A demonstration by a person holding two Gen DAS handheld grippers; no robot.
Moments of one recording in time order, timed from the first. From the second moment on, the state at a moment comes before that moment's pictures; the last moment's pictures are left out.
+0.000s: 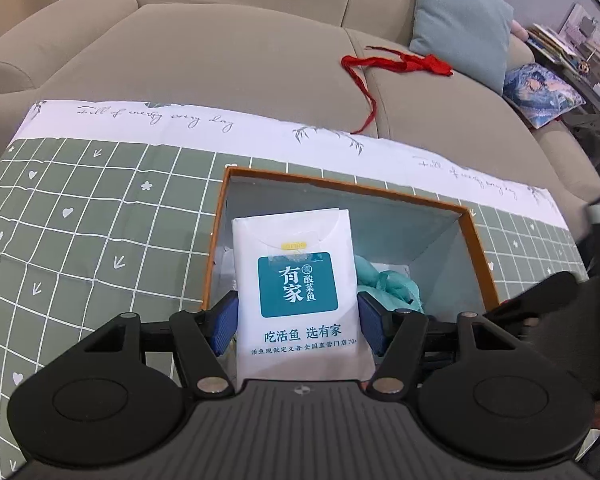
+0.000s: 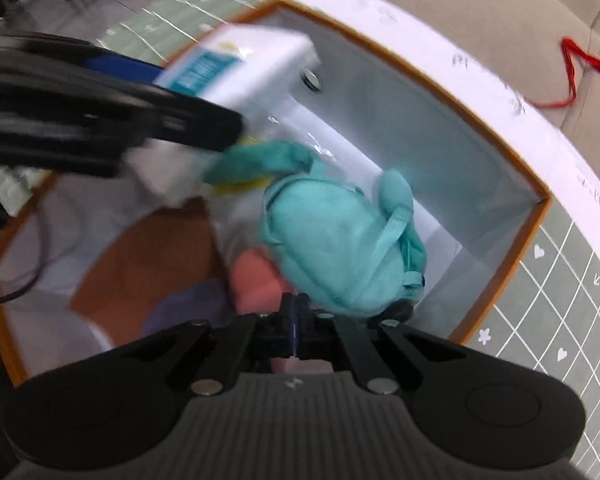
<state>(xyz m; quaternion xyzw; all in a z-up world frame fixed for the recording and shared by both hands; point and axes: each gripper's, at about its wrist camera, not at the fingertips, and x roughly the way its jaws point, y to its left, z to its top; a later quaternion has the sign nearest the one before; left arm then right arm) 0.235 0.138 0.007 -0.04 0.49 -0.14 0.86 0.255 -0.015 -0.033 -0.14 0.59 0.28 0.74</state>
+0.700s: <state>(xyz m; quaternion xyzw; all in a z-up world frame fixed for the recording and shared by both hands) 0.253 0.122 -0.006 -0.06 0.51 -0.13 0.85 0.213 -0.022 0.005 -0.15 0.52 0.28 0.79</state>
